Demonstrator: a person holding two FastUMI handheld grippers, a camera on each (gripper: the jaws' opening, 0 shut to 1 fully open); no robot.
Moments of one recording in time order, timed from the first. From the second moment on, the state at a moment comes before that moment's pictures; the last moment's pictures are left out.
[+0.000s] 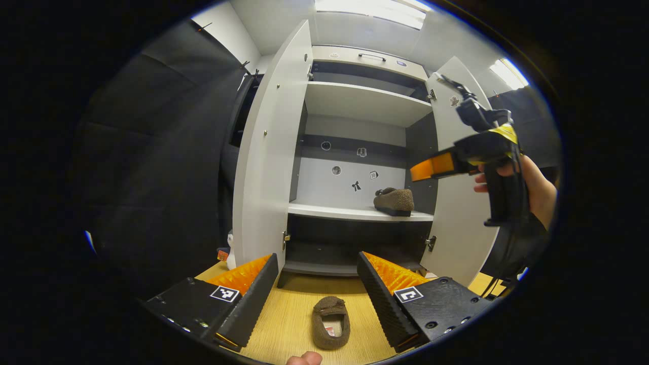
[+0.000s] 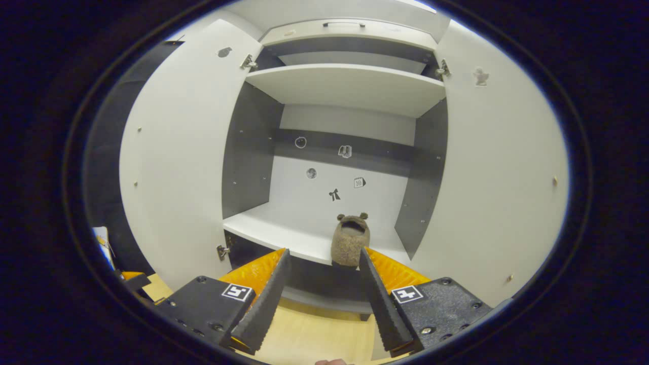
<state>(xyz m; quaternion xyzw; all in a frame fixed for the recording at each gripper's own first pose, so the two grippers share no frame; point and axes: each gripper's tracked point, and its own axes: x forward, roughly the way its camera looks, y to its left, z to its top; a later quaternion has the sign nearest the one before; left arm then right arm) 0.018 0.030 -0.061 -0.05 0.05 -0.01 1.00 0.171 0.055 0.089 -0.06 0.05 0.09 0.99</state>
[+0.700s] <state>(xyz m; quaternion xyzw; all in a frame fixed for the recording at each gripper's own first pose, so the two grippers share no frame) 0.013 0.013 -0.103 -0.03 0.09 -0.03 1.00 0.056 0.028 -0.054 -0.05 0.01 0.03 1.00</state>
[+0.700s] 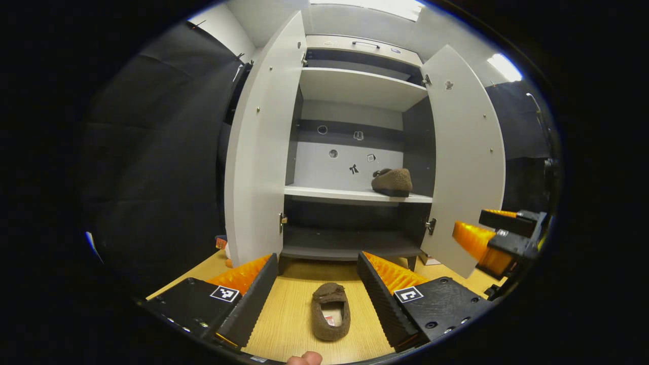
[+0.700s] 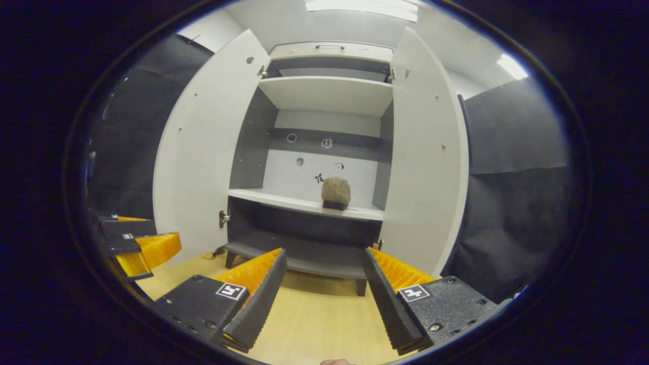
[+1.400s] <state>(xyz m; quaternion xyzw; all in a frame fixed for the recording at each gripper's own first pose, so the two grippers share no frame) 0.038 -0.072 -0.234 -0.05 0.25 -0.14 0.96 0.020 -0.026 -0.077 -0.04 0.04 -0.02 1.00</state>
